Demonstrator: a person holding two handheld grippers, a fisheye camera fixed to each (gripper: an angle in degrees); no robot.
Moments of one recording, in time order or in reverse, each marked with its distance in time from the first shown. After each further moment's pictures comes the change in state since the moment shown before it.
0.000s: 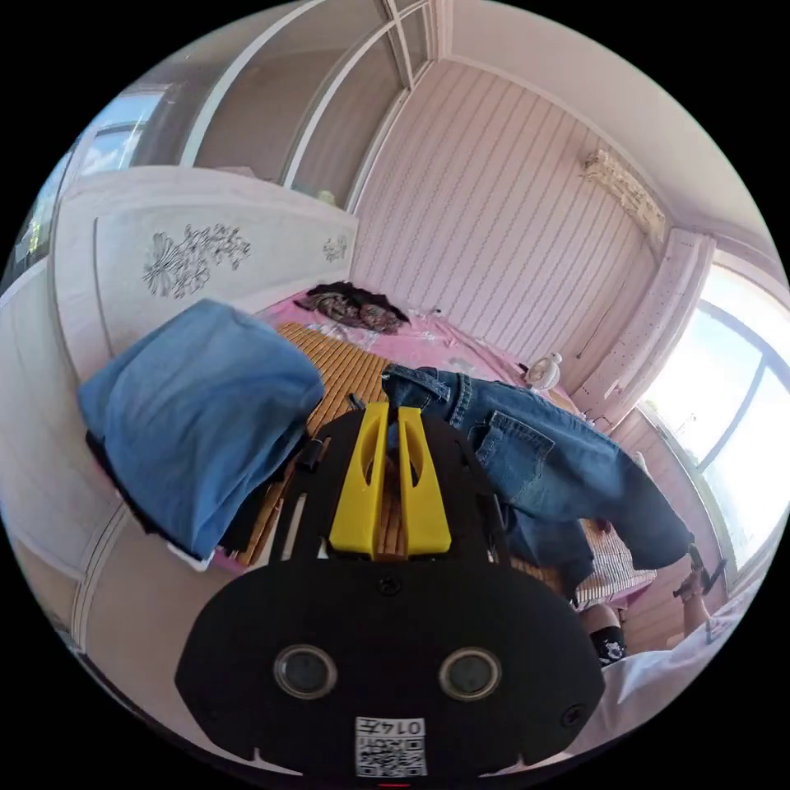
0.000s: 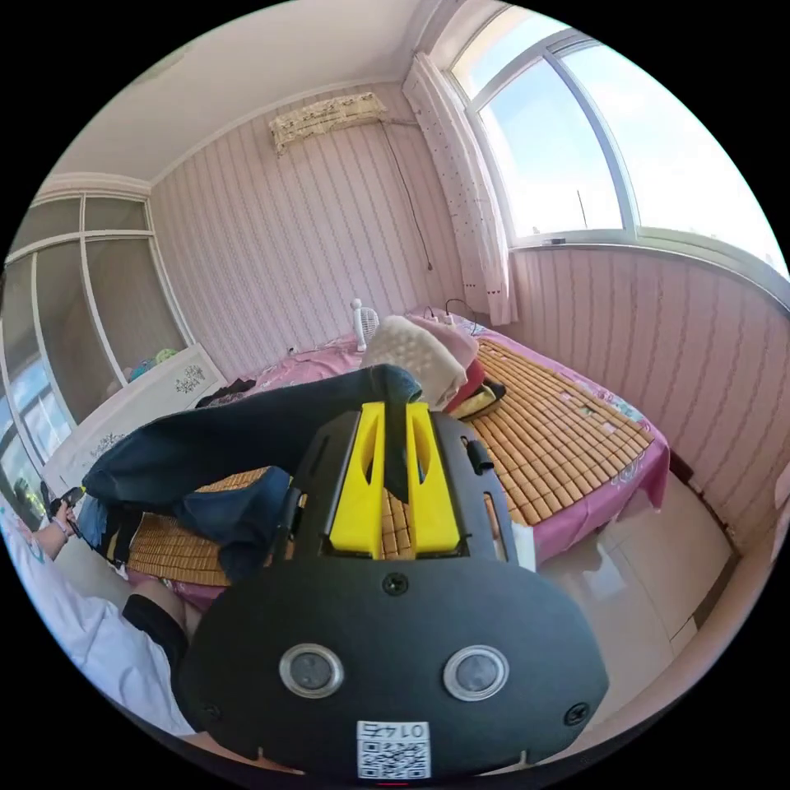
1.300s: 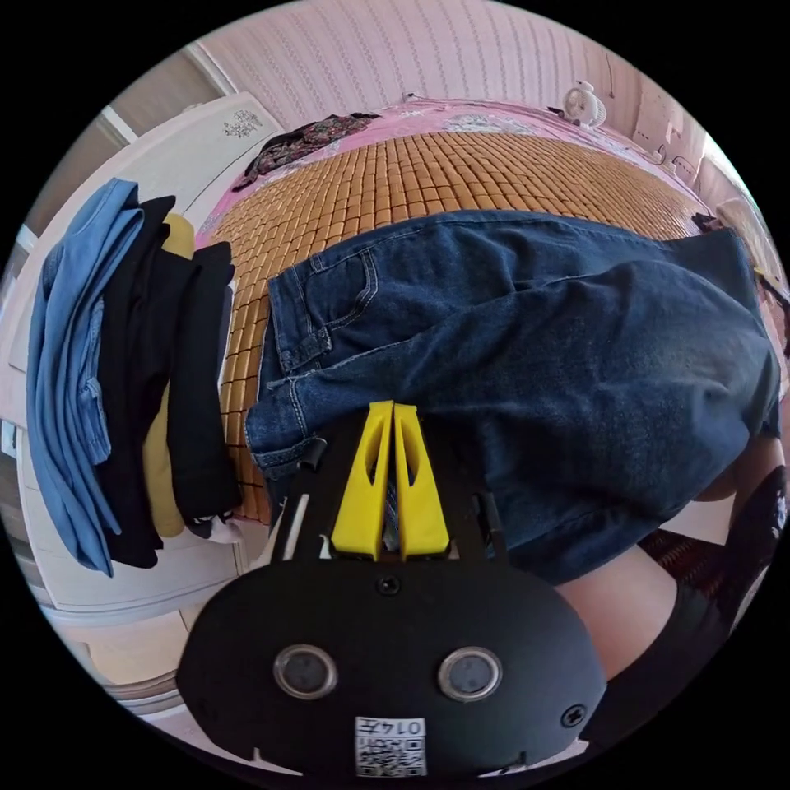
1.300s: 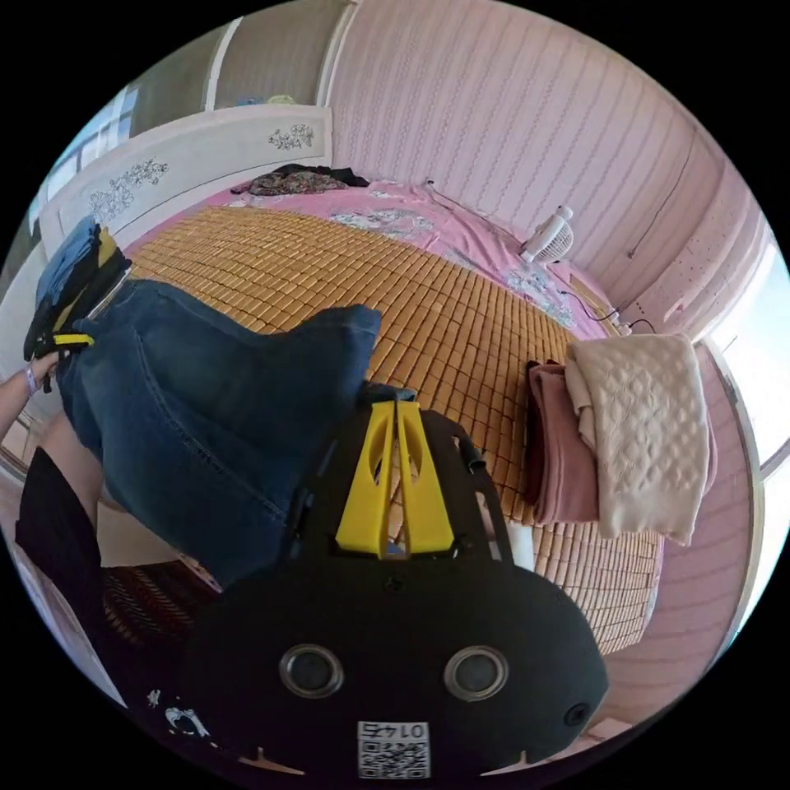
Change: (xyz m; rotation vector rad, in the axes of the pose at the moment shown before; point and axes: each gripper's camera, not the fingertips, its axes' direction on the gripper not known) left arm 0.027 0.100 0.229 -0.570 -0.412 0.519; right arm -0.354 -0.091 0.205 -0.440 0.010 -0.722
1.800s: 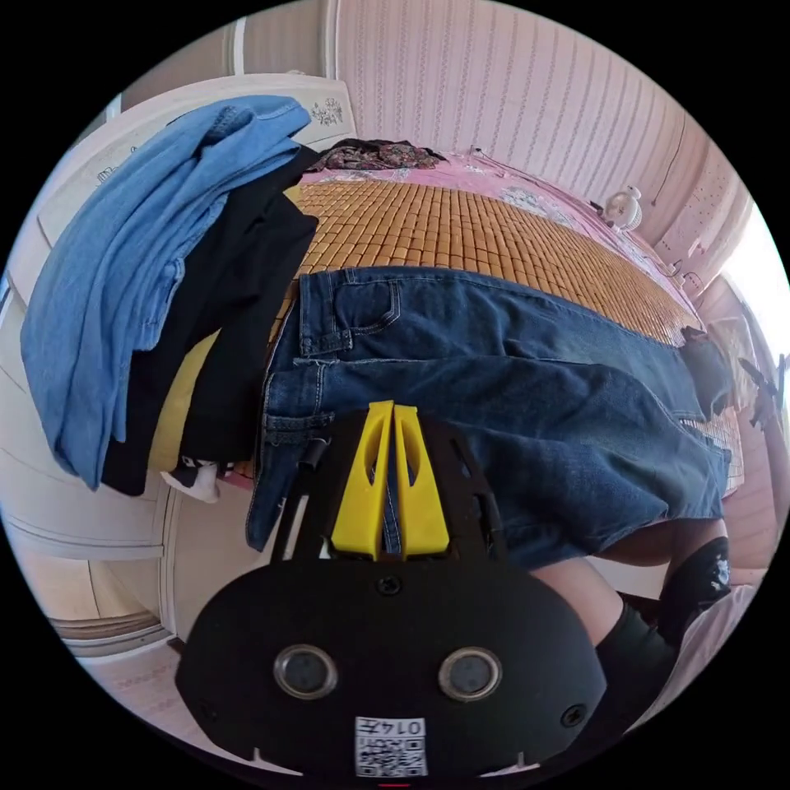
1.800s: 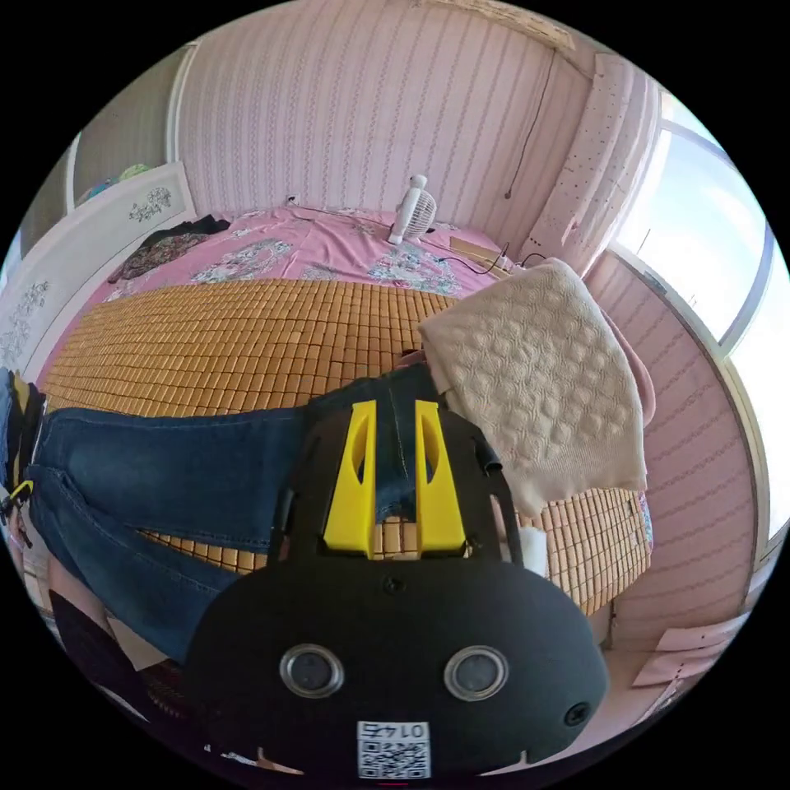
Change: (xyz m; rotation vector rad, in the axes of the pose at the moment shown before) left arm -0.065 0.055 -0.003 0.143 0.218 -0.297; right arm 0.106 -0.081 -0.020 -0.032 0.169 0.319
